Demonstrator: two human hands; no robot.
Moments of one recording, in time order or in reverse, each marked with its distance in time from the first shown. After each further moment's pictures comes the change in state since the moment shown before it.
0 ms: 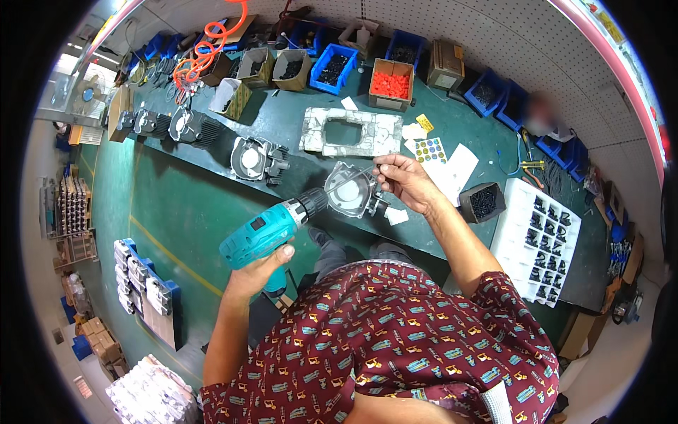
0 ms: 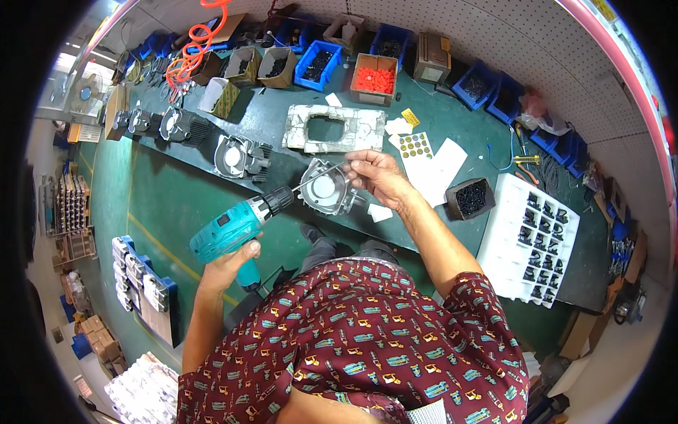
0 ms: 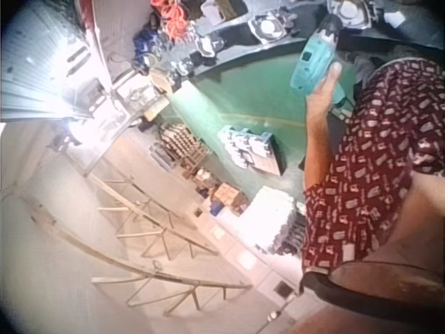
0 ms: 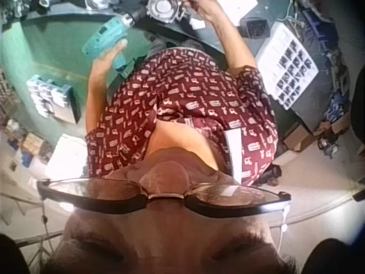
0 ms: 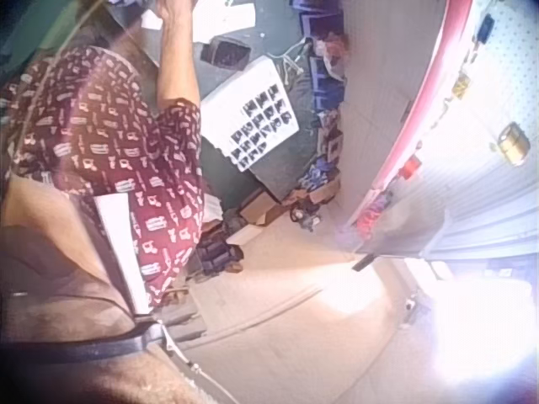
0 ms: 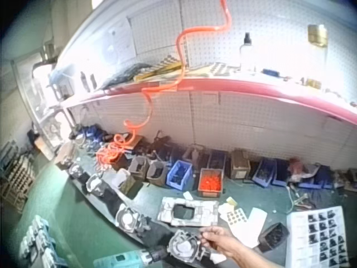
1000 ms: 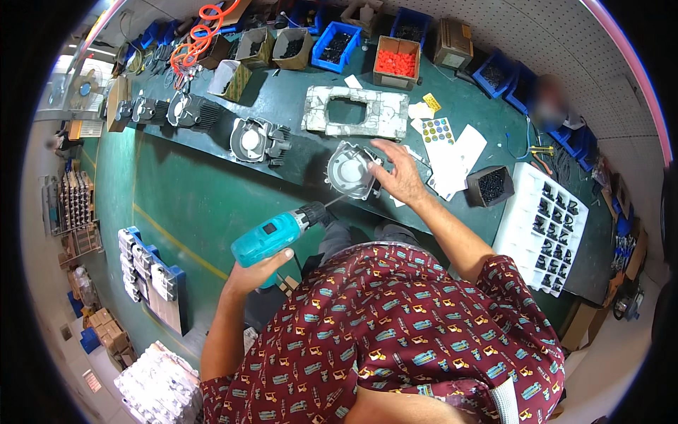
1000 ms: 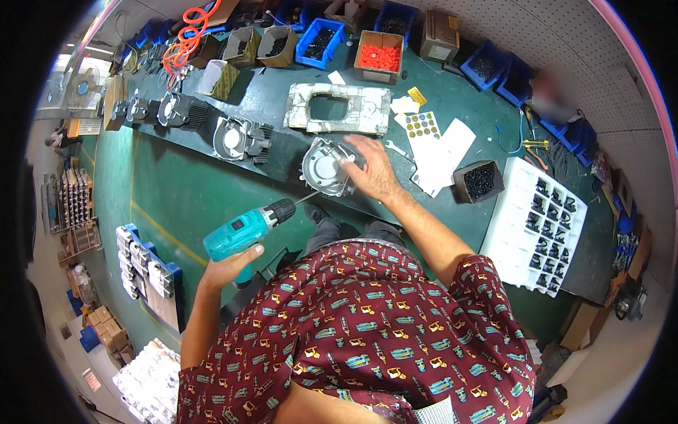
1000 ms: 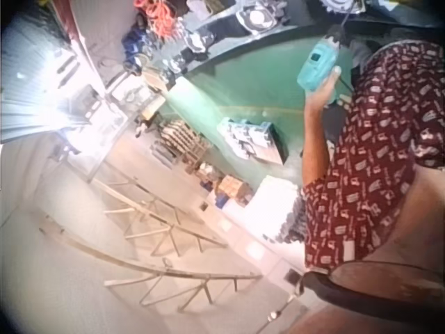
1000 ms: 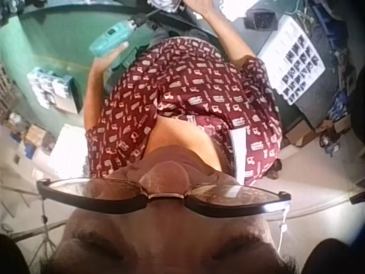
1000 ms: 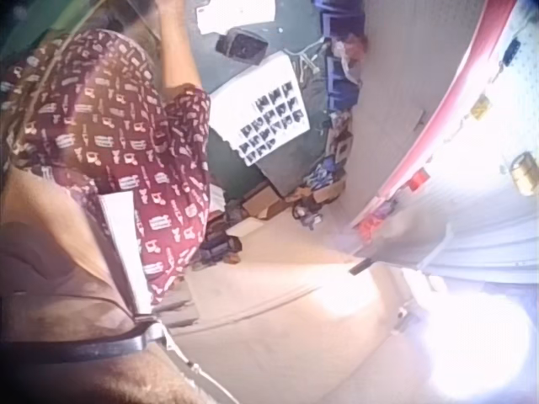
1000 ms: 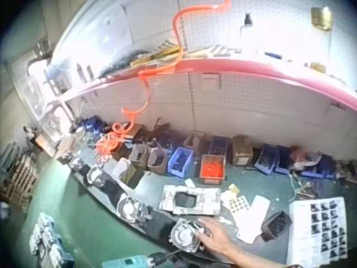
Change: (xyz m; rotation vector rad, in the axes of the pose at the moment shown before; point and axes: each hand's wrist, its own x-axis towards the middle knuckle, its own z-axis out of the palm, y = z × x) left_hand -0.020 -0.028 -0.025 0.277 -0.101 -0.124; right_hand 0.007 0.054 0.002 -1.212 0.206 -0.697
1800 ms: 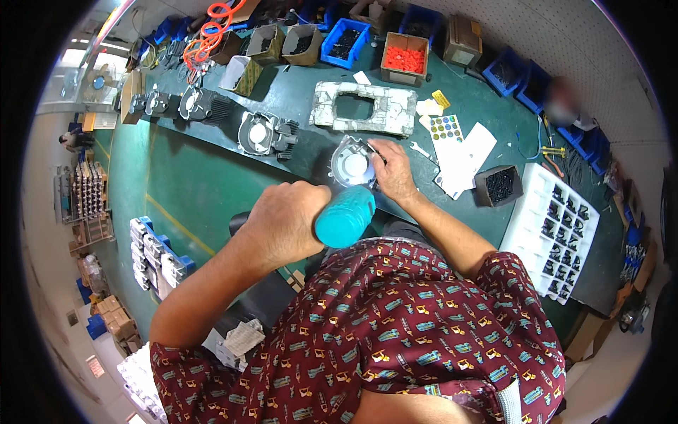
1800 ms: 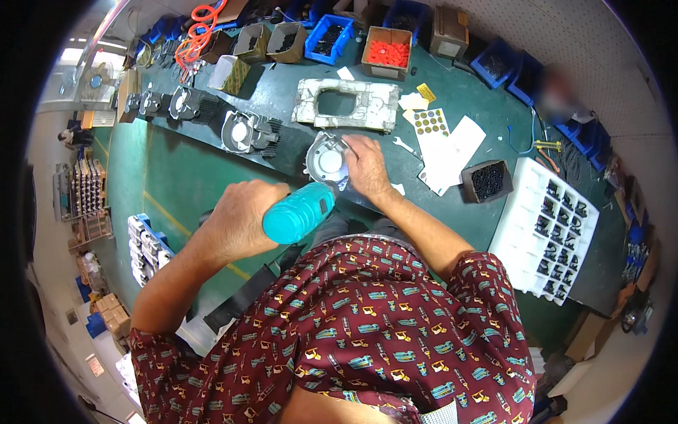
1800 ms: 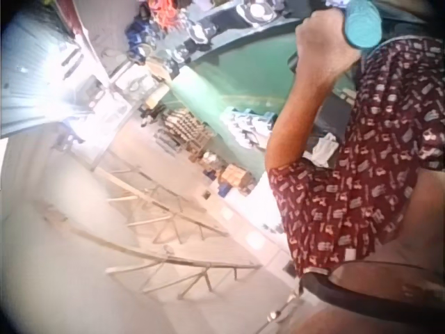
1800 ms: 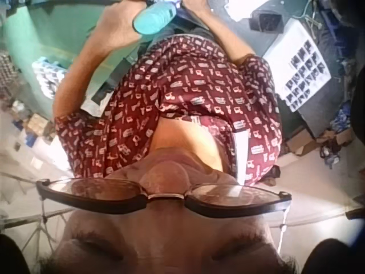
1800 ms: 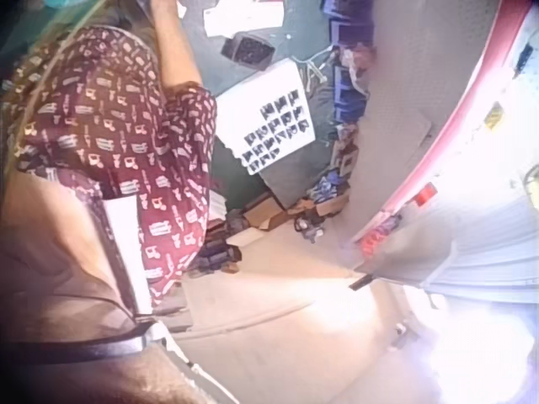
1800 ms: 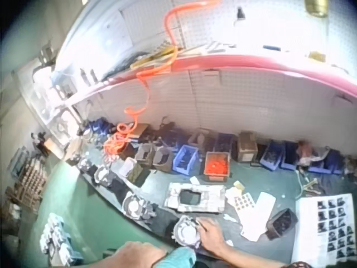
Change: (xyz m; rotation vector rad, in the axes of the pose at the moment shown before) left_hand 0.049 0.179 0.046 0.884 -0.192 0.282; right_hand -0.001 0.003 0.030 0.054 0.130 -0.006
